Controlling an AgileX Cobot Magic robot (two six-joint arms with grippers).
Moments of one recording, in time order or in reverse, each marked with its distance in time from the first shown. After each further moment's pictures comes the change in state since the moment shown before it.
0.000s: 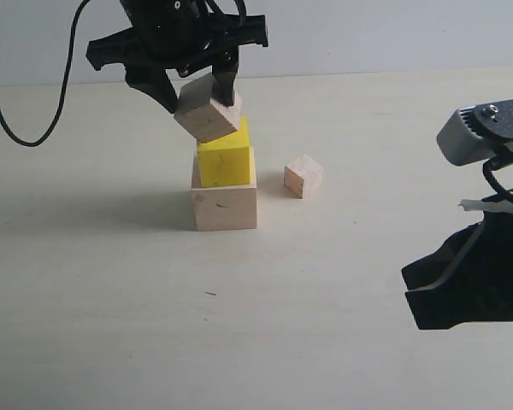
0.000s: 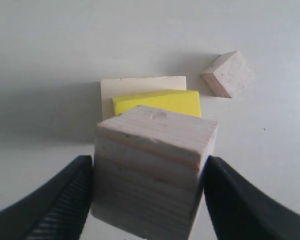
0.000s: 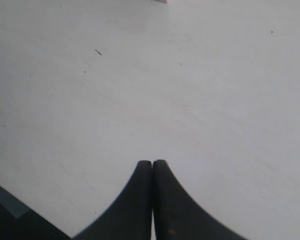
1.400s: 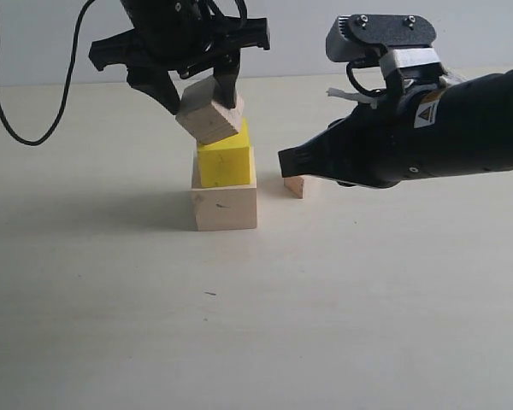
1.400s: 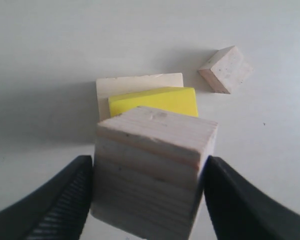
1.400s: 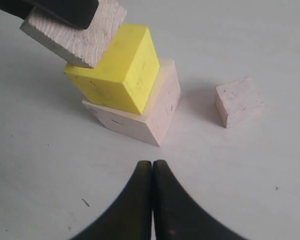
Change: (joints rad) left arm 0.000 0.002 0.000 -0.015 0.000 0.034; right arm -0.010 0.436 -0.191 0.000 -0.482 0.000
